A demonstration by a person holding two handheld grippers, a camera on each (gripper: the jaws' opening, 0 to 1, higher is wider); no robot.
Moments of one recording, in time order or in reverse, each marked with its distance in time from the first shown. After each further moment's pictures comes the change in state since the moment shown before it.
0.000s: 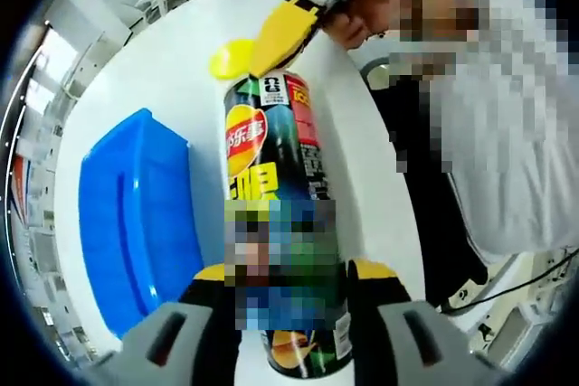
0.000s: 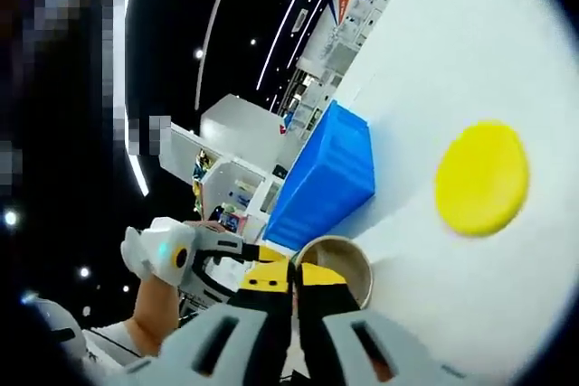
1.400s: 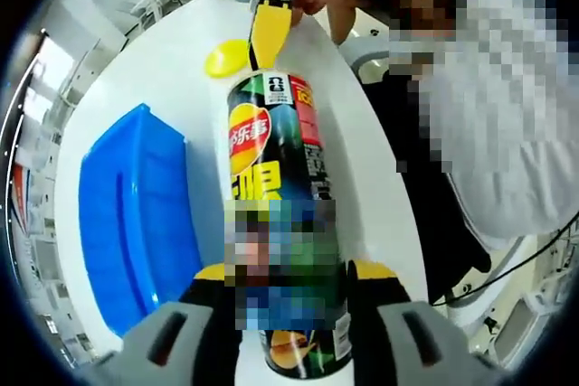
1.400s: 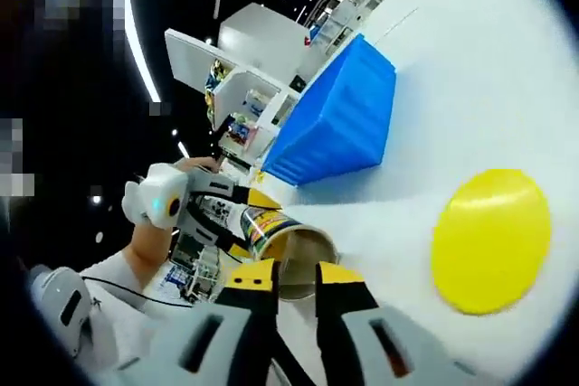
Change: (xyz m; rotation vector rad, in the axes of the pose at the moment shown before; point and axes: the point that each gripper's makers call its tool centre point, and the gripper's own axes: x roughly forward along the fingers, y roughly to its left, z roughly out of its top) left arm -0.003 -0.008 -0.009 0.037 -0.011 0.001; right arm 0.000 -0.022 -0.007 -0.107 0.472 0.075
